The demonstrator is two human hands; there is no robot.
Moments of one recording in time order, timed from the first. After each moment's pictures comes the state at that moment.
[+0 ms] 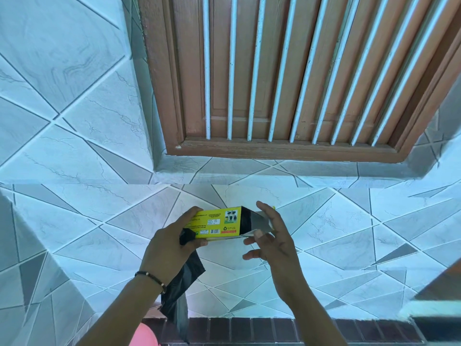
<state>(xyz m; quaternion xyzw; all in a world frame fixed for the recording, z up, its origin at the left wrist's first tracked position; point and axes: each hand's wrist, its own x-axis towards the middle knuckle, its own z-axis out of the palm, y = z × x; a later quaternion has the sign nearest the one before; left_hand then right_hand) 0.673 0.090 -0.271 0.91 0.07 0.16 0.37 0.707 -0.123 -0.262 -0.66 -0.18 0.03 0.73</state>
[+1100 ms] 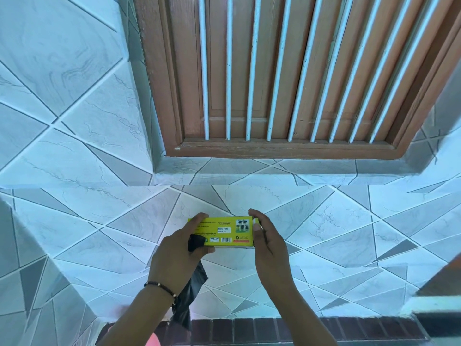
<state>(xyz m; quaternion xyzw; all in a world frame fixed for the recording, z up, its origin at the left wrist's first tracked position) 0.662 0.070 -0.269 0.91 0.09 0.16 0.37 0.700 -0.102 -0.268 -0.76 -0.13 -0.07 0.63</state>
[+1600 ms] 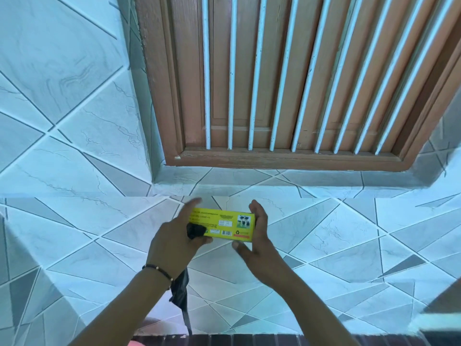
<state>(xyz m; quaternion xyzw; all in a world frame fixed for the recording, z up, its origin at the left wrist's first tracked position) 0.706 0.088 -0.247 0.91 0.08 0.20 0.34 0.753 -0.094 -0.271 -0.79 -0.27 0.05 0.55</state>
